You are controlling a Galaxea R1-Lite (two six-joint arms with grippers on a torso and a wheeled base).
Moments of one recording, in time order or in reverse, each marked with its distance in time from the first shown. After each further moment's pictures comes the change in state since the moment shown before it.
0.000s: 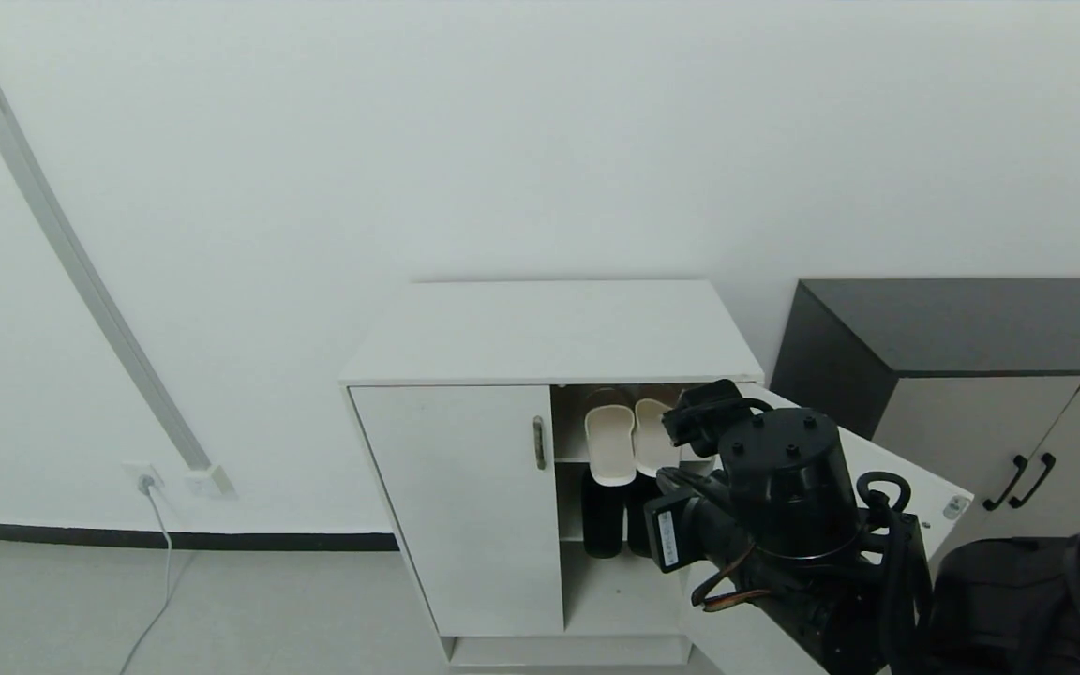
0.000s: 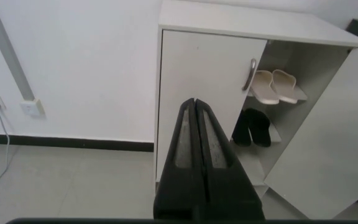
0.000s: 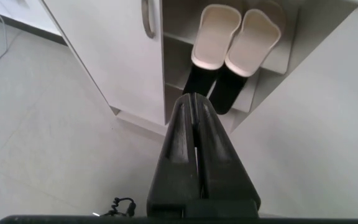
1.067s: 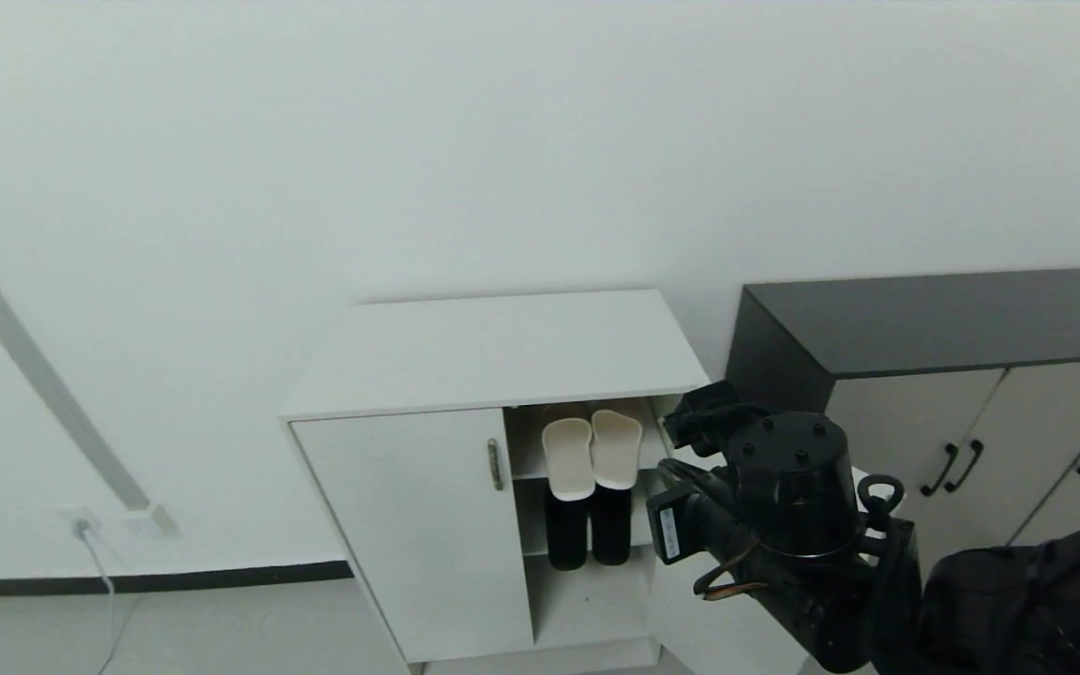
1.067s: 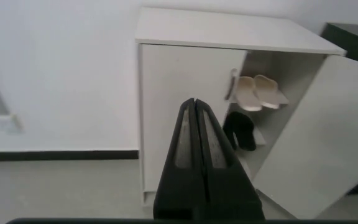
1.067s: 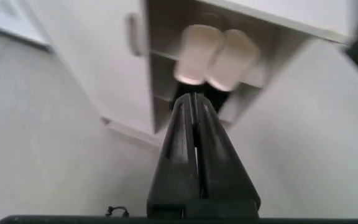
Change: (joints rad) left arm 0.000 0.000 0.001 0.001 0.001 -0.001; right arm -0.034 0.039 0.042 -0.154 0.015 -0.084
